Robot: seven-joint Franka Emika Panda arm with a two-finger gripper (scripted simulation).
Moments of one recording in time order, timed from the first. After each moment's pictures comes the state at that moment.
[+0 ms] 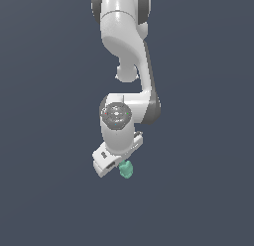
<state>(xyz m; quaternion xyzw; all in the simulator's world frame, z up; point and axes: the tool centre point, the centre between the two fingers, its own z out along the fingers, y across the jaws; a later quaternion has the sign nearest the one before) 0.110 -0.024 0.095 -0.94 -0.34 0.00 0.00</state>
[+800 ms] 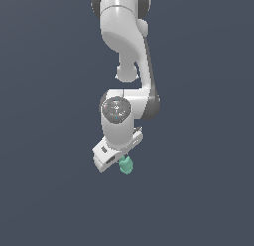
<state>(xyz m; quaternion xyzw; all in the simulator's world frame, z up) 0.094 -0.024 0.099 -0.94 -0.34 0.00 0.00</state>
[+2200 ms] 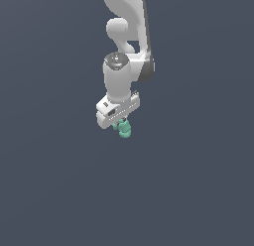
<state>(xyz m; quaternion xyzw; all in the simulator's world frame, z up) -0.057 -0.030 0.140 -0.94 -0.34 0.00 0.00</state>
